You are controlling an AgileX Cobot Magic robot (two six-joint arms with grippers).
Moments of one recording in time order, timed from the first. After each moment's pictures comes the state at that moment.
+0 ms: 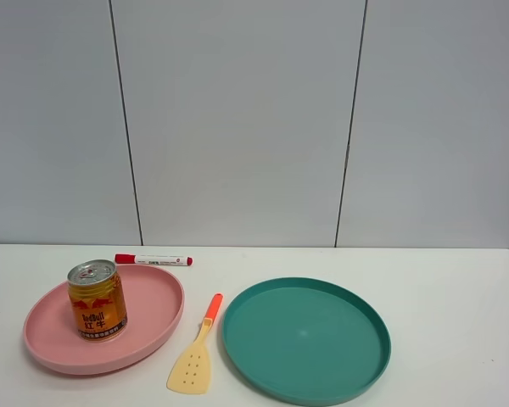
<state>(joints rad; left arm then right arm) -0.10 0.11 -0.65 0.30 1.16 -0.29 0.01 0.00 -0.49 -0.07 1.07 0.08</state>
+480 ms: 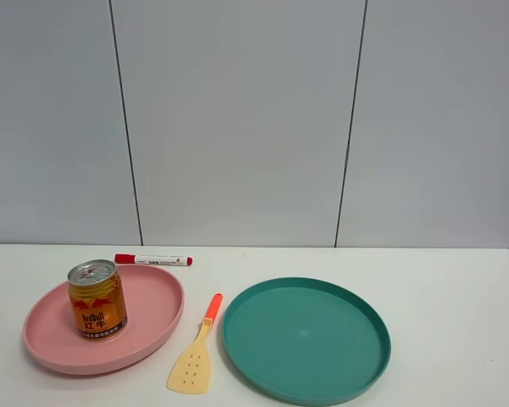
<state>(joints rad) -0.10 0.08 -0.65 0.10 1.08 -0.29 0.01 0.00 -0.49 -0.07 1.07 0.08</state>
